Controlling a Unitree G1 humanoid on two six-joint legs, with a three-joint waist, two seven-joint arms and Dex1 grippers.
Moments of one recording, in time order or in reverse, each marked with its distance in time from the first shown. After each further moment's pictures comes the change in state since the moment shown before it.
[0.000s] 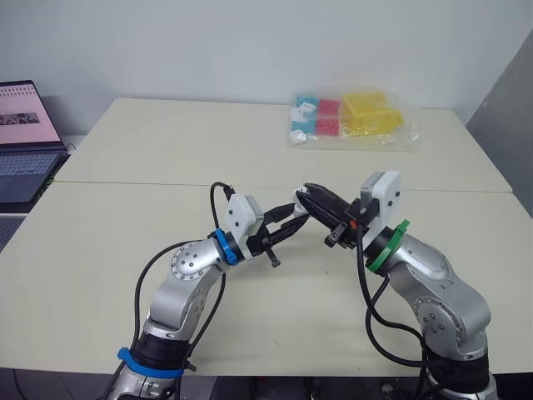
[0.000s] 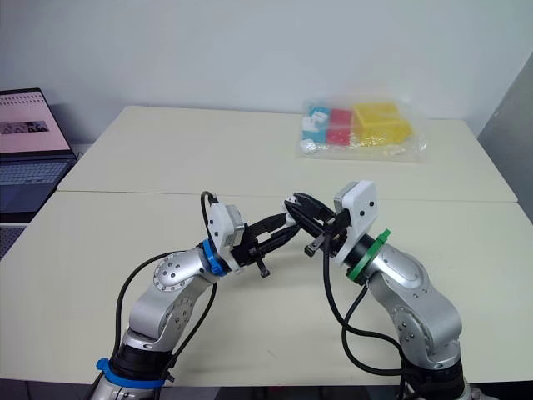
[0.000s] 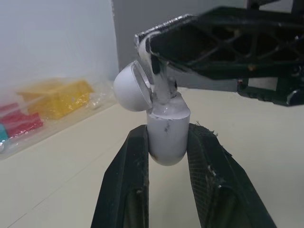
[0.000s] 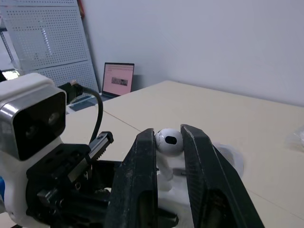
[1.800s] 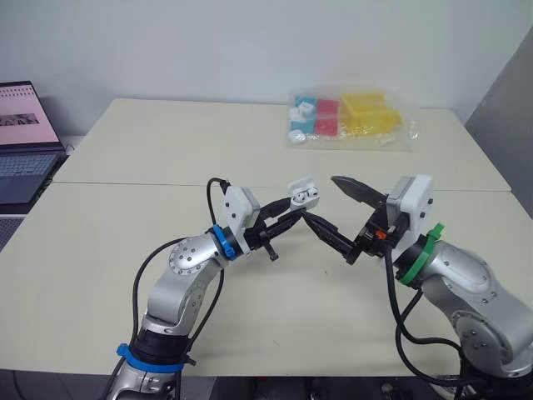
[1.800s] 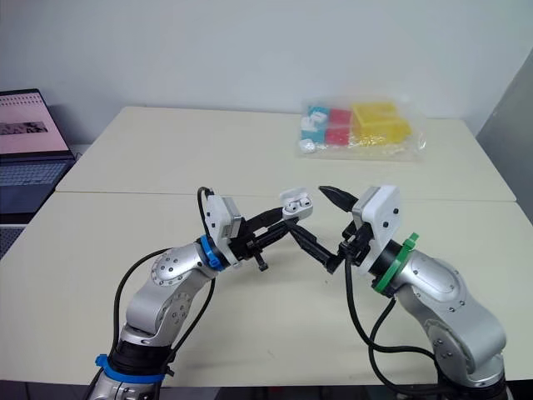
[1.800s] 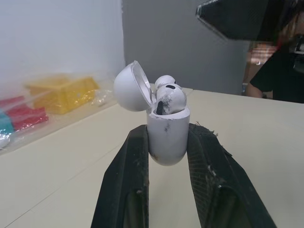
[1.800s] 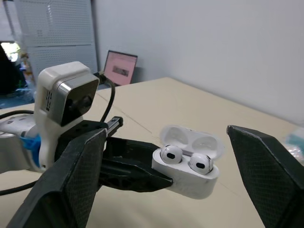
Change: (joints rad) left arm -0.012 0.004 0.021 -0.002 -0.023 0.047 -0.015; right arm -0.053 -0.284 -0.139 -0.129 0.203 0.112 0.002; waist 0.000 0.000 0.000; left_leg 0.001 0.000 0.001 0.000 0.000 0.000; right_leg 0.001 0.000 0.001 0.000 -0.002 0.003
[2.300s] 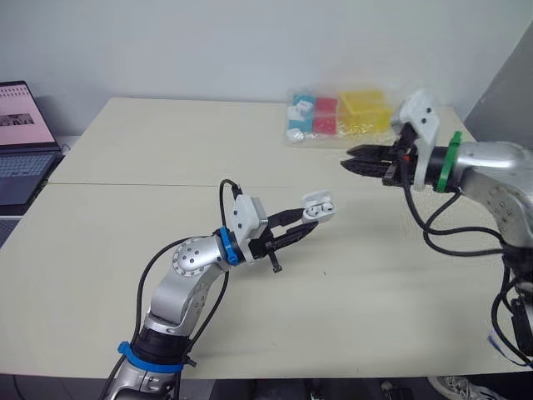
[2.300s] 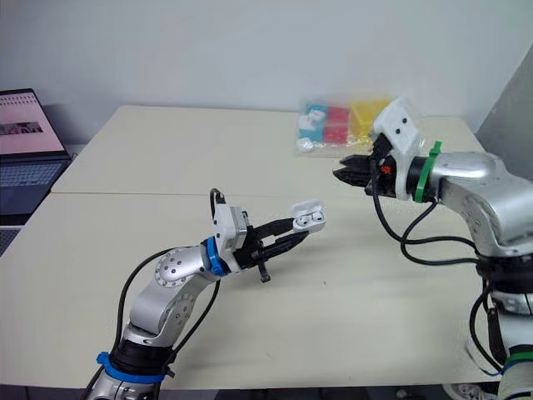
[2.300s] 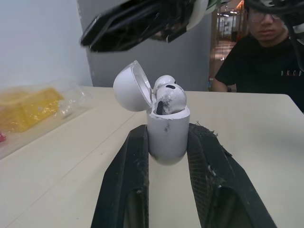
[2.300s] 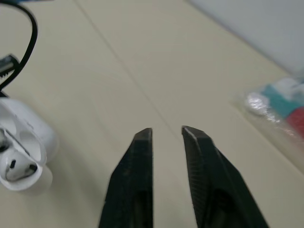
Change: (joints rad) left arm -0.005 0.010 -0.043 0.010 0.001 -0.056 -0.097; right arm -0.567 -0.314 0.254 0.717 -0.145 0.038 0.492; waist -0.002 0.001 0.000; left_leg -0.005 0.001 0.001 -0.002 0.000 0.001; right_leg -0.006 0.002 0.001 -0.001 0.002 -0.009
